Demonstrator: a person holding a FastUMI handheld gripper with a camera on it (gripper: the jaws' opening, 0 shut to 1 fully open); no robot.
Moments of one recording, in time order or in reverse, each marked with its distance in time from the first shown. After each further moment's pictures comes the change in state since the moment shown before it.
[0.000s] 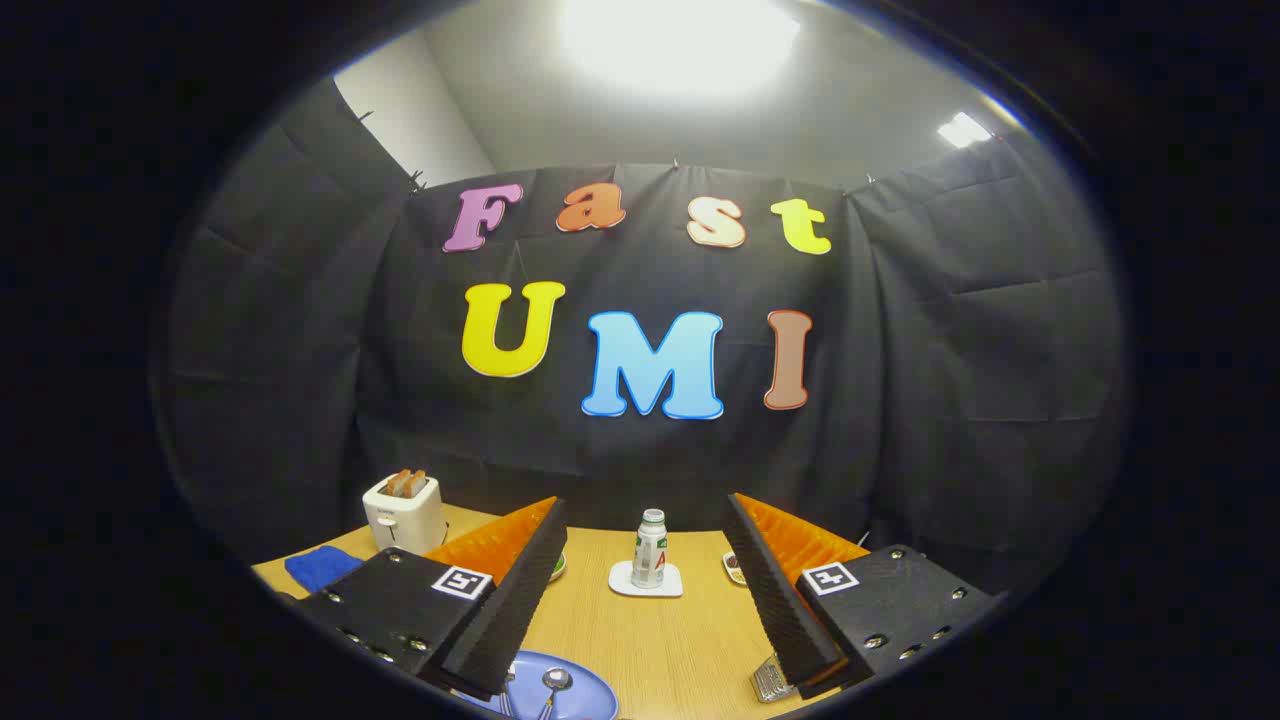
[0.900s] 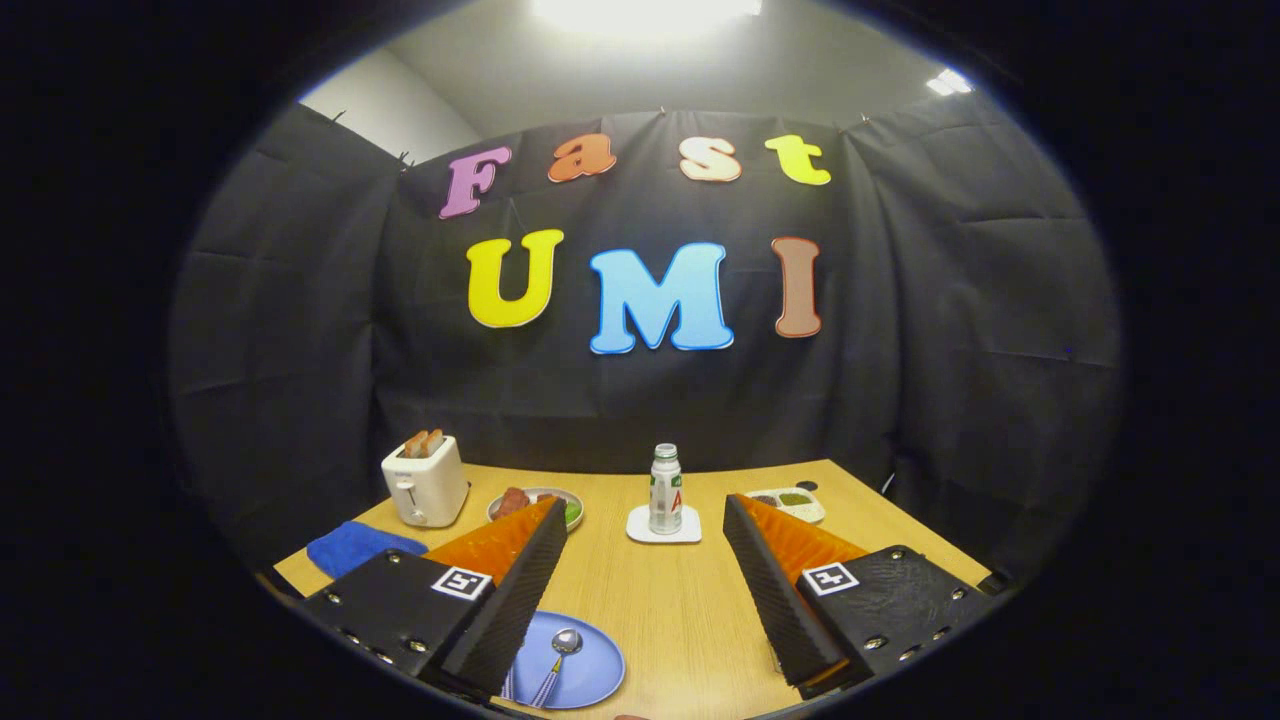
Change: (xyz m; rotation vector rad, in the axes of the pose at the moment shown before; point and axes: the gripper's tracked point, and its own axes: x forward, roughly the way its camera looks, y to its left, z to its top) arm -0.016 -0.007 -0.078 0.056 0.238 0.095
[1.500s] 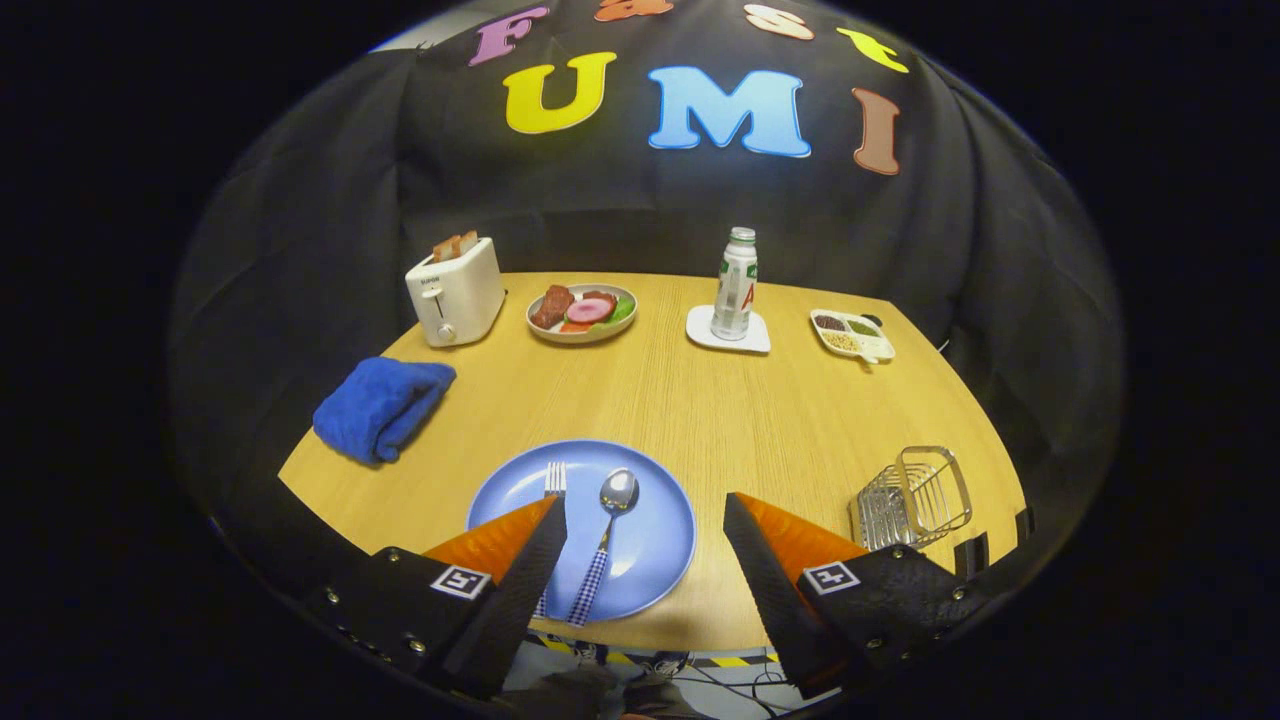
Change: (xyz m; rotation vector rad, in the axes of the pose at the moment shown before) arm -0.005 0.060 -0.160 -0.062 0.576 0.092
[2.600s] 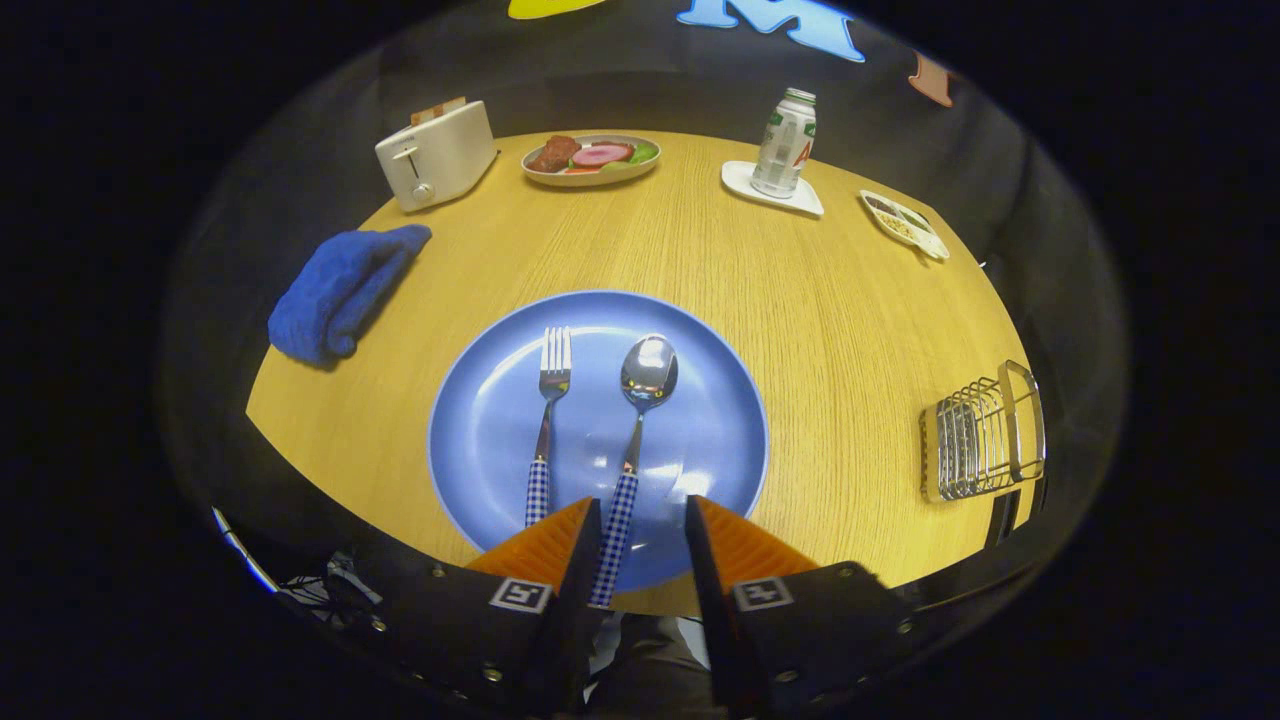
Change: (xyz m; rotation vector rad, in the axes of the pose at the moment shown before) arm 0.050 0.023 -0.081 -0.049 0.426 0.002
